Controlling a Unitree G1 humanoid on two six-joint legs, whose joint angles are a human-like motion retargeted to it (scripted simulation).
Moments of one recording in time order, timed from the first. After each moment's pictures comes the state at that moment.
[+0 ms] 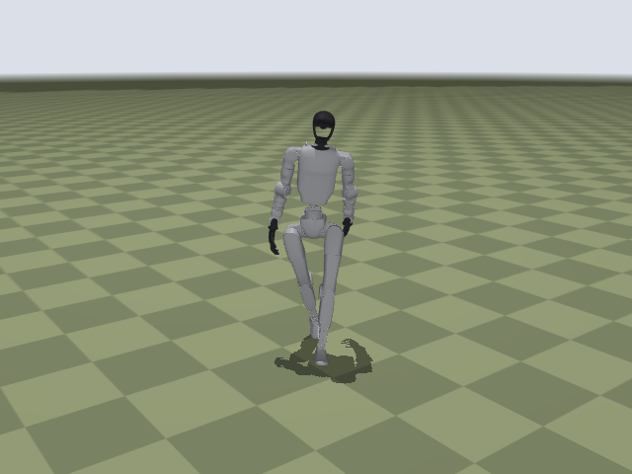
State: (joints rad) left arm 0.29 0.22 0.53 1.70 0.91 -0.08 -0.17; right arm 0.05 -0.08 -0.57 1.47 -0.53 -0.16 0.13; waist 0.15 -0.16 -0.09; left_leg -0.49 -0.05 0.20 0.08 0.06 0.05; right_leg 0.14 0.20 0.18 0.10 0.13 -0.23
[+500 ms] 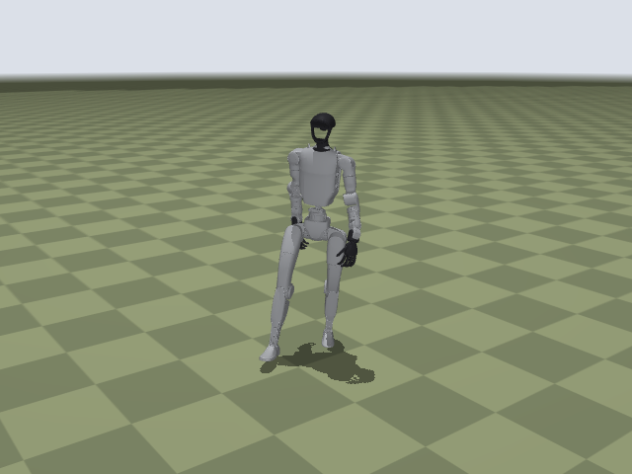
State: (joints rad) left arm -0.19 0.29 0.24 1.38 0.77 -0.24 -0.21; right arm 0.24 -0.01 -0.58 1.58 -0.51 -0.12 0.14; waist -0.17 0.00 -0.11; left_leg 0.07 -0.03 0.20 0.05 -0.26 0.06; right_leg -0.50 -0.08 -0.04 0.06 0.13 0.03
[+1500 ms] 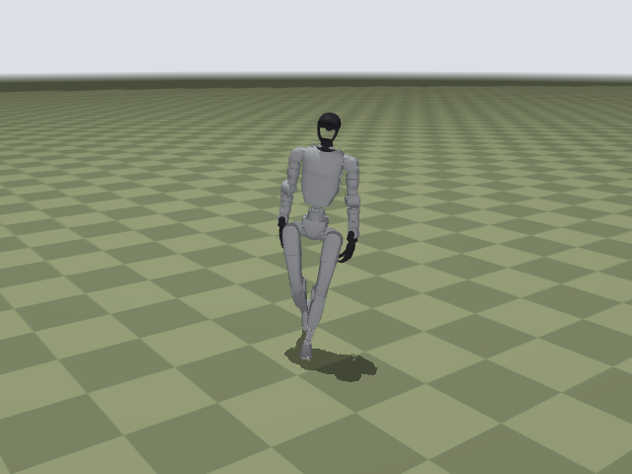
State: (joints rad) left arm 0.03 0.17 0.38 1.56 0.72 -0.13 -0.20; right arm 0.08 -0.09 -0.57 1.61 -0.56 -0.11 0.21; waist 0.01 0.00 -0.12; left_leg -0.29 -0.02 0.20 0.18 -0.13 0.20; right_leg -0.18 0.27 0.06 0.79 0.44 0.21
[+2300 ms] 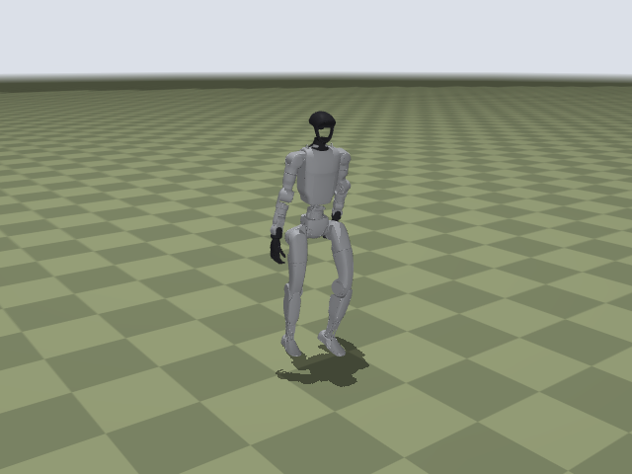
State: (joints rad) left arm 0.24 0.20 0.42 1.70 0.88 -0.12 -0.14; right arm -0.03 -0.23 -0.53 1.45 -0.56 -0.10 0.14; waist 0.03 -0.04 -0.06; left_leg -0.52 0.02 0.28 0.59 0.05 0.11; right_leg -0.08 -0.04 -0.08 0.05 -0.03 -0.04
